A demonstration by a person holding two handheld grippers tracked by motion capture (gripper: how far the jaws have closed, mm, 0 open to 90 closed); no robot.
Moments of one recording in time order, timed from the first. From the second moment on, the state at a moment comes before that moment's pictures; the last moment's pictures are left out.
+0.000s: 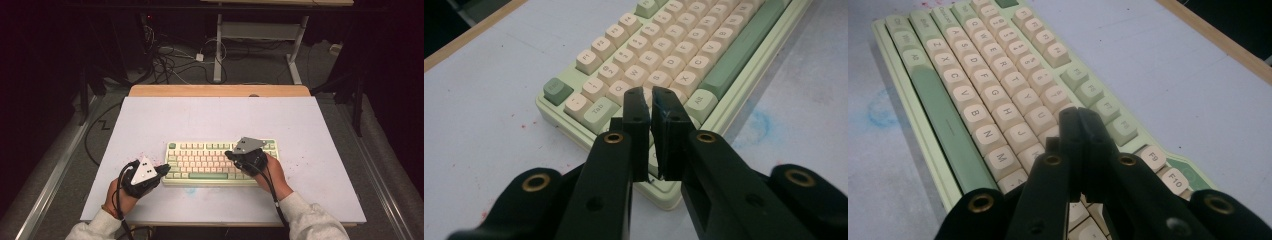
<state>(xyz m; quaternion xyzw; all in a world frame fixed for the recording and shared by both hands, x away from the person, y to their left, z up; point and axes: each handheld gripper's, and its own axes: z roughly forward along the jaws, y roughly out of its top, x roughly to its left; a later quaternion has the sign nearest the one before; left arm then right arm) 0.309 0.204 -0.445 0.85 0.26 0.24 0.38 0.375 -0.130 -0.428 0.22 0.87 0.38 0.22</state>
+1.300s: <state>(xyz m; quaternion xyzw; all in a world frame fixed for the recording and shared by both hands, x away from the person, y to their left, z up) 0.327 0.162 -0.428 0.88 0.23 0.20 0.38 0.337 -0.181 -0.408 0.23 0.85 0.41 0.25</state>
